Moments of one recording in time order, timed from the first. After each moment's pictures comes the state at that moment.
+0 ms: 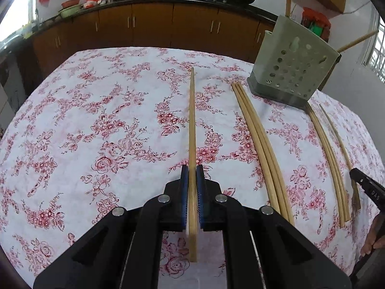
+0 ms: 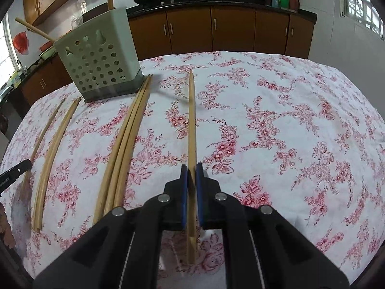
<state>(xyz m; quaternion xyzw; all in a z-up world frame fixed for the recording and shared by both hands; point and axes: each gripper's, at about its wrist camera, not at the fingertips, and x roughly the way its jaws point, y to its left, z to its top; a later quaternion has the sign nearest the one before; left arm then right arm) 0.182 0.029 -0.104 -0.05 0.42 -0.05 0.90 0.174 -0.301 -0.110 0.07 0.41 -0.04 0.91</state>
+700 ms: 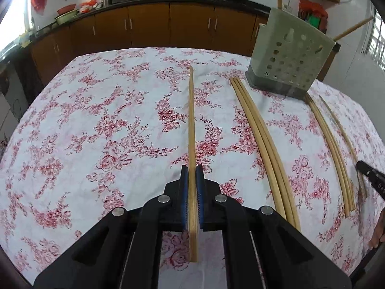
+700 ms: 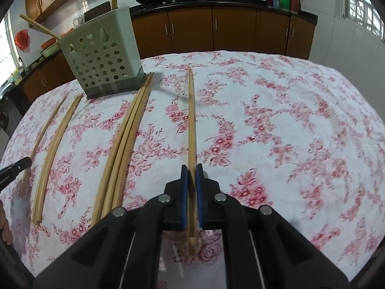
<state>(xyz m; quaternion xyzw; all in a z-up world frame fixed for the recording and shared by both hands) 0.179 0.025 -0.098 -0.02 0.43 -0.04 0.90 0.163 -0.300 -0.100 0.05 0.40 -0.04 0.92</state>
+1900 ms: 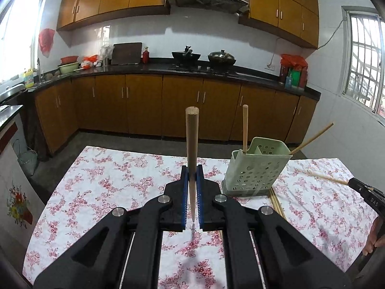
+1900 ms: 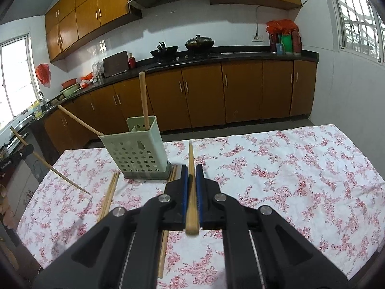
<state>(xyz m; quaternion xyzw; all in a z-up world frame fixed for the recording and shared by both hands) 0.168 0.041 0.061 -0.03 0.25 -0.07 0.97 0.148 -0.310 0.027 0.07 0.27 -0.01 0.96</state>
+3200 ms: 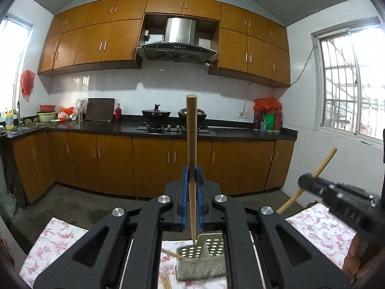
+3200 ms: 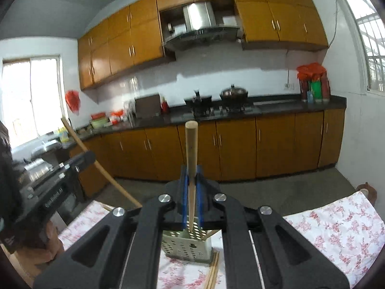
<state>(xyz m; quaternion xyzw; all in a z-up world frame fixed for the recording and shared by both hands) 0.221 -0.061 0.148 -0.03 0.08 -0.13 0.99 0.234 -0.259 0.151 0.05 0.15 0.07 0.98</state>
